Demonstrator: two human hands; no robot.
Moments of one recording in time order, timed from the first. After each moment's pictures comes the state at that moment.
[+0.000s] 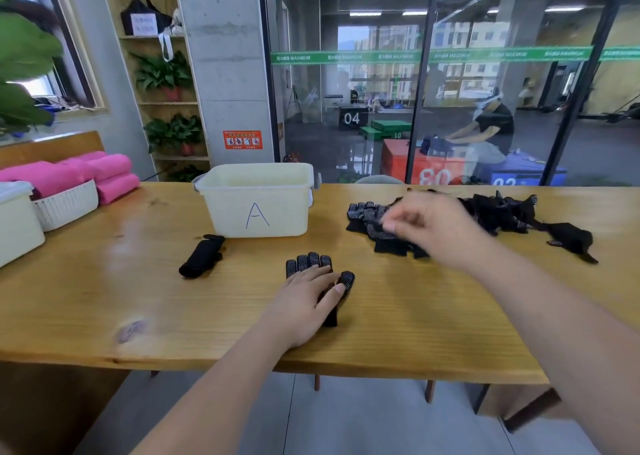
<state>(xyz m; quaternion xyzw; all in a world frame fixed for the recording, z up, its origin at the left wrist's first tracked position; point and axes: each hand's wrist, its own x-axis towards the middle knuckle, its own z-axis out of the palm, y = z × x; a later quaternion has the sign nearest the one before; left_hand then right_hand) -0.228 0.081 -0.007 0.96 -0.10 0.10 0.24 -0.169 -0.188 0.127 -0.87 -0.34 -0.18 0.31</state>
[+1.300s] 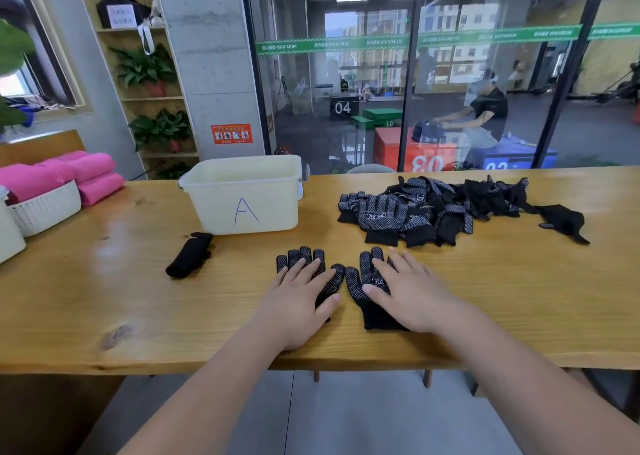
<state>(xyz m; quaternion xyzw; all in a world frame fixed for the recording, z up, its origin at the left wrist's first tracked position) -0.227 0.075 -0.010 0.99 -0.09 0.06 0.08 -0.186 -0.170 0.017 -0.98 -0.18 0.03 0.04</state>
